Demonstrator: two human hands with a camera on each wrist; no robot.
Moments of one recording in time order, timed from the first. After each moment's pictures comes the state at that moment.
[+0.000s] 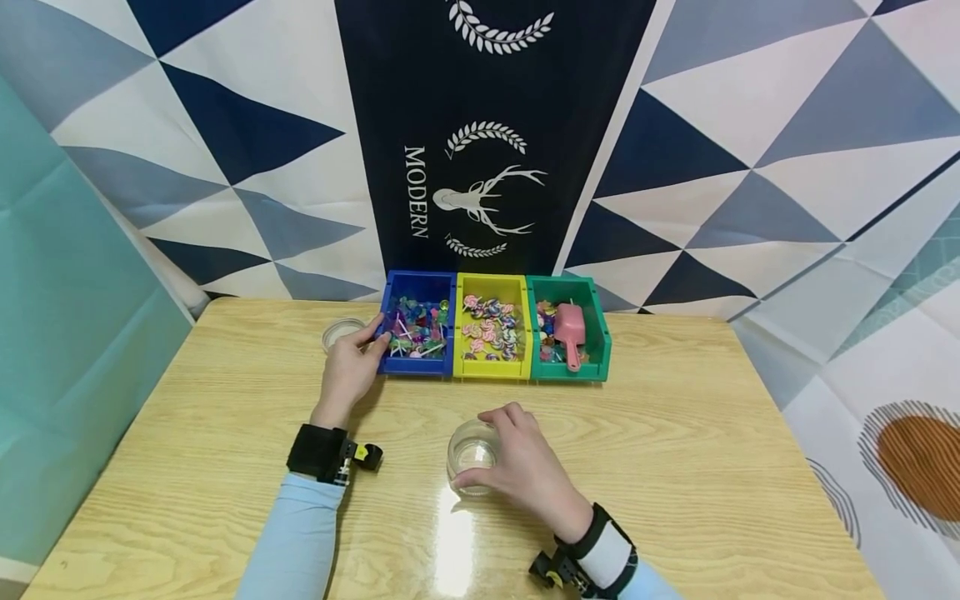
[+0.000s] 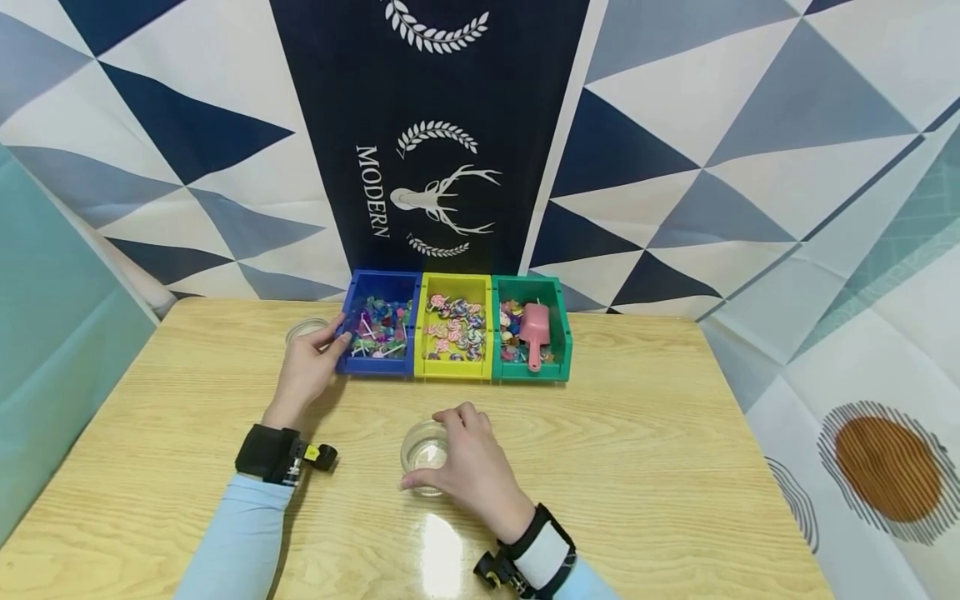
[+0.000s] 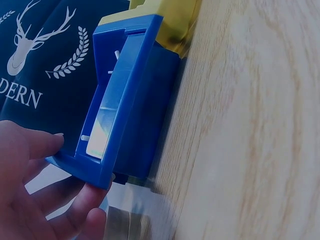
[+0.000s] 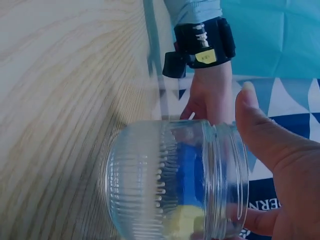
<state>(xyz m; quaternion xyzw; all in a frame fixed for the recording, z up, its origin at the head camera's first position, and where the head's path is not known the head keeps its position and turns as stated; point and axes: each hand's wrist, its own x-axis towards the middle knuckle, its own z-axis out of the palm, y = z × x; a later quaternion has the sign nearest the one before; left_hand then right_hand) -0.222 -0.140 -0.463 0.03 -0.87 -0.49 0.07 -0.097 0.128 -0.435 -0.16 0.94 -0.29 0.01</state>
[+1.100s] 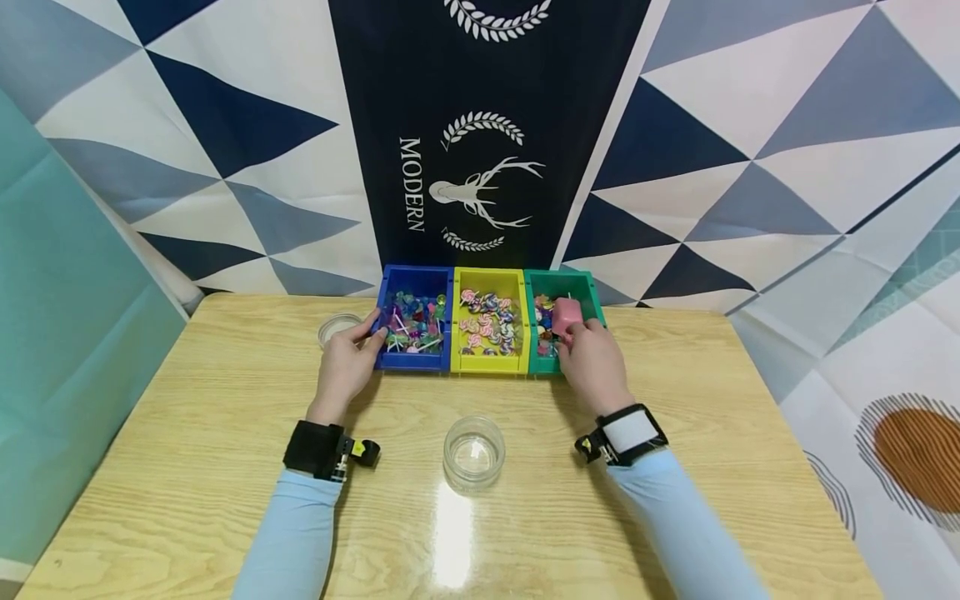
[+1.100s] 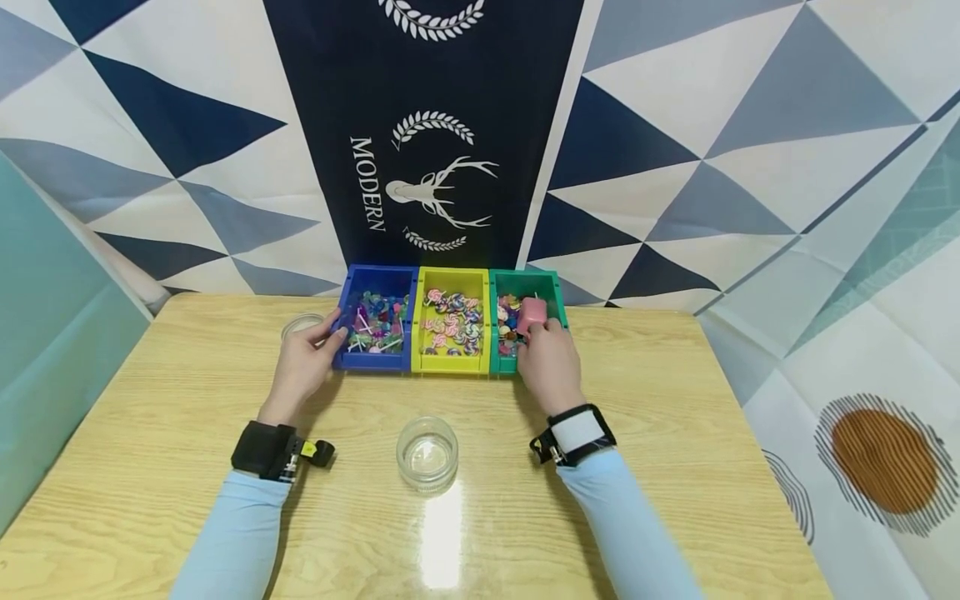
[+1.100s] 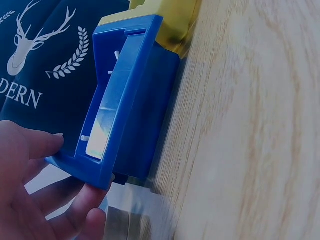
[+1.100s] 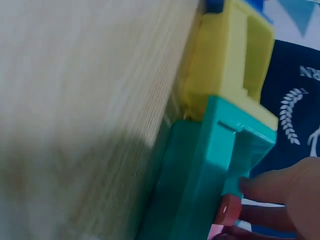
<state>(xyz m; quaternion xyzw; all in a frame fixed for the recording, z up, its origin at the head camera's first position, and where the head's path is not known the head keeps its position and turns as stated) -0.223 -0.140 -0.465 0.04 -0.87 -0.49 0.07 -0.215 0.220 -0.434 -0.05 0.98 -0.16 -0.14</state>
